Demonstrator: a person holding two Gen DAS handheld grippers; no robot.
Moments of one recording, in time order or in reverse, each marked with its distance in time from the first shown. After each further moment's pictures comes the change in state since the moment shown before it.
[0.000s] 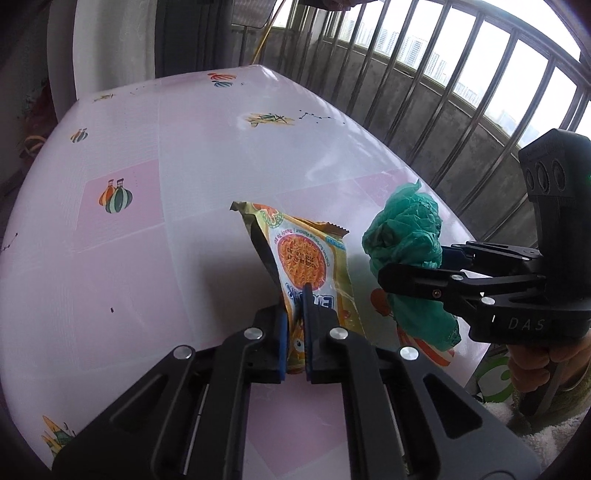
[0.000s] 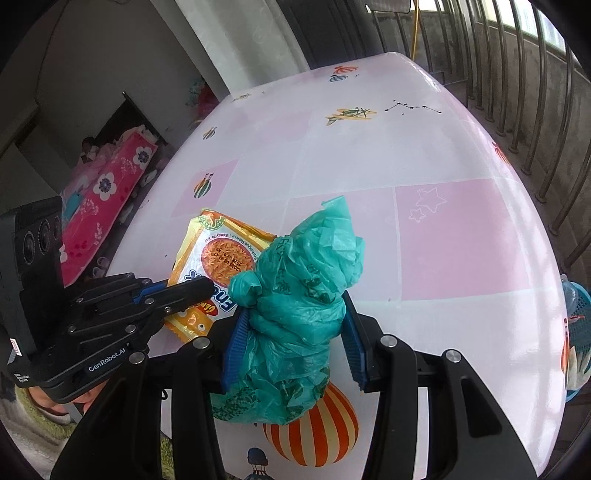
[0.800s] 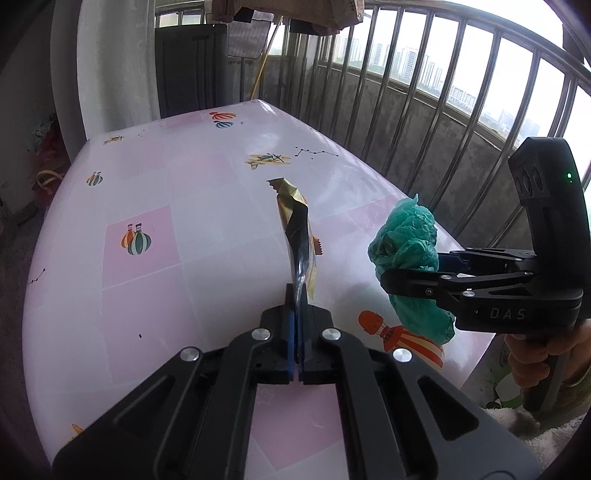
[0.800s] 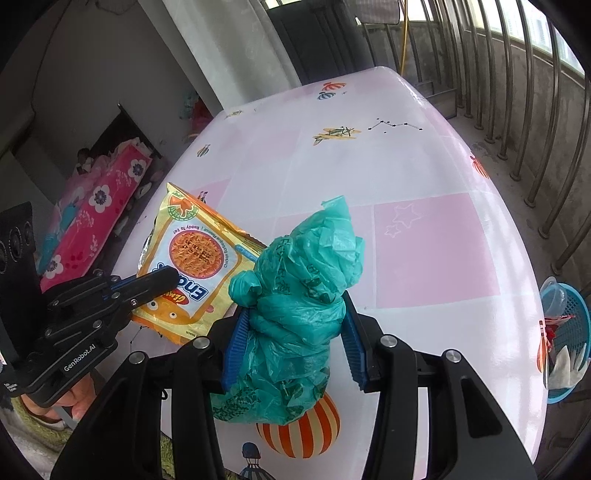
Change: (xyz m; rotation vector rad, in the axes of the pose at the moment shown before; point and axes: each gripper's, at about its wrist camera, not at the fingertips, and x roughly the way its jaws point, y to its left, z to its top) left arm -0.035 -0.012 0.002 0.067 -0.108 0.060; right arm -0.017 -0.004 -0.001 0.014 -0.054 -0.024
